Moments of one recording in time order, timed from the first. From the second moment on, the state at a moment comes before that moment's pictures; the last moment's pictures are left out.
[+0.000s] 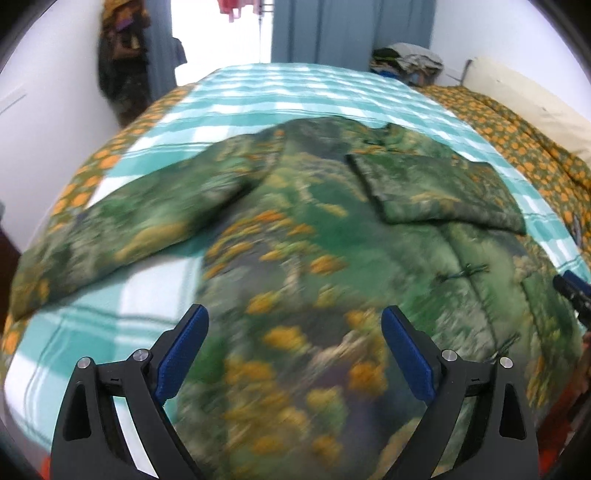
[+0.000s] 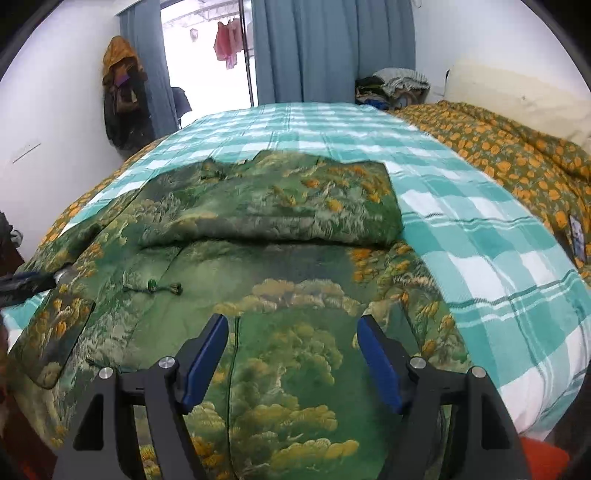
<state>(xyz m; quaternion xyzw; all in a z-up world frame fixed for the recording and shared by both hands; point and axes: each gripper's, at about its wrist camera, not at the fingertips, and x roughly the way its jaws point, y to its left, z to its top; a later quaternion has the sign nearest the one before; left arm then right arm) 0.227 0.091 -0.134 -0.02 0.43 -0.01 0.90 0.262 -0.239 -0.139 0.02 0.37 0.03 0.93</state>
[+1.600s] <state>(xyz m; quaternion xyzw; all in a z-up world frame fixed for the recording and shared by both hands) 0.243 0.418 -0.203 -0.47 0.31 0.28 0.78 0.257 -0.193 -0.165 -0.06 0.37 0.06 0.93</state>
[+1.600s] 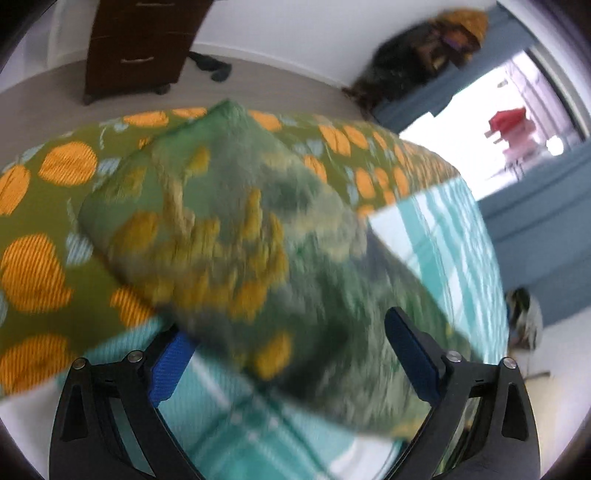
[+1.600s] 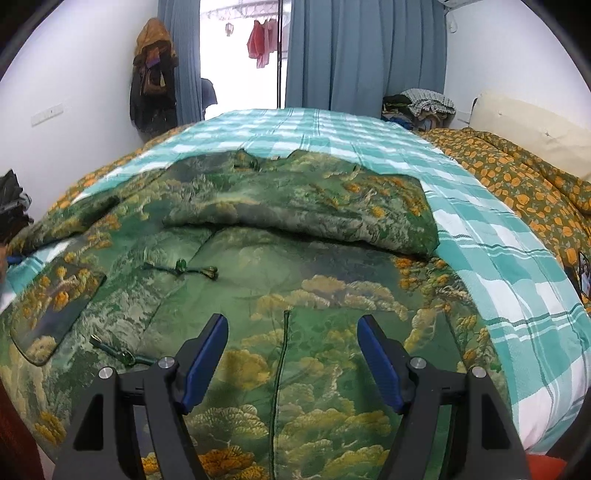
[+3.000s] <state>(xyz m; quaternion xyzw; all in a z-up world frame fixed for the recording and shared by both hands) 0.338 -0.013 -0.131 0.08 0.44 -0.10 0.89 0.275 -0.277 -0.146 0.06 0.37 0.03 0.93</state>
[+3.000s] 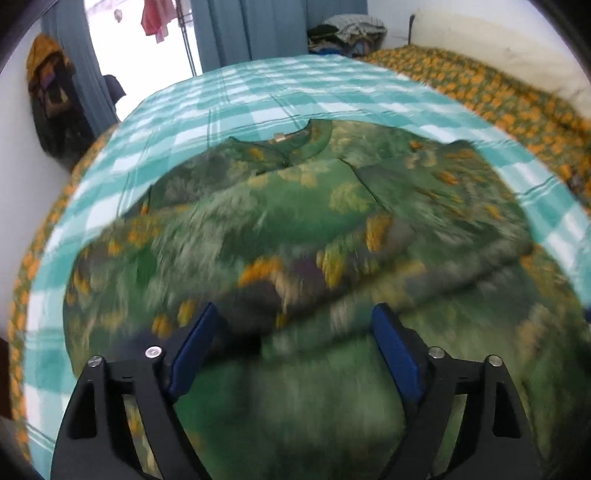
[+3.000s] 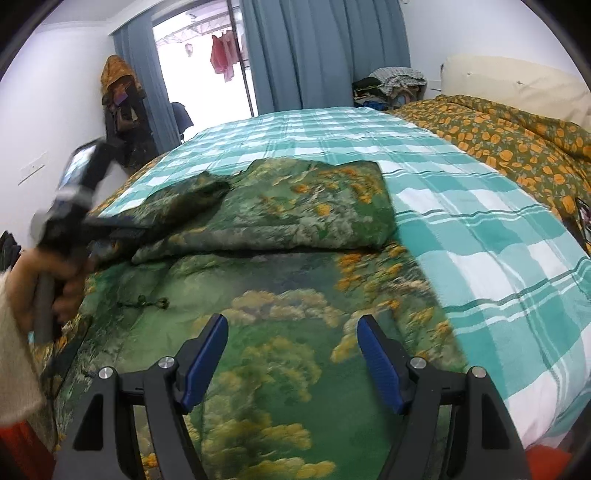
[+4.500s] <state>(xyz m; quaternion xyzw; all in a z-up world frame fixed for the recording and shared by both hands) 0.427 0.109 -0.208 -0.02 0.48 0.00 0.88 0.496 -0.123 -0.209 -0.01 0.47 0.18 0.86</state>
